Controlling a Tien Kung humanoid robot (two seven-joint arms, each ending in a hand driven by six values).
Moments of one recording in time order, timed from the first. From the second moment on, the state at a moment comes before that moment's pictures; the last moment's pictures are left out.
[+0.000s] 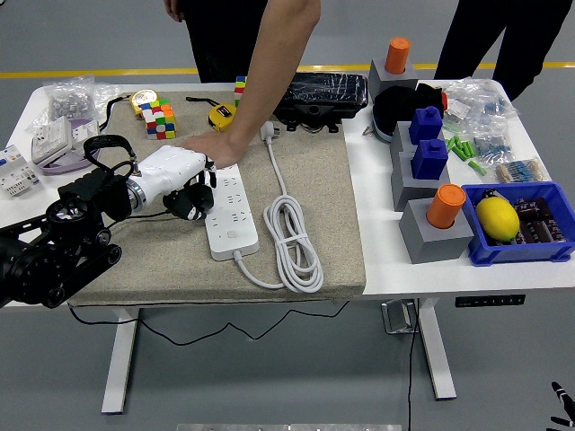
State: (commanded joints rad) left arm -0.79 0.37 -0.48 -0.91 1.88 0.12 -0.01; right arm 0.17 -0.14 1.82 0.18 -1.53 0.02 -0.11
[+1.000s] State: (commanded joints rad) left arm -0.79 0.37 -0.45 -0.90 1.89 0.13 -0.01; right arm 0.16 -0.14 1.81 0.18 -1.54 0.01 -0.11
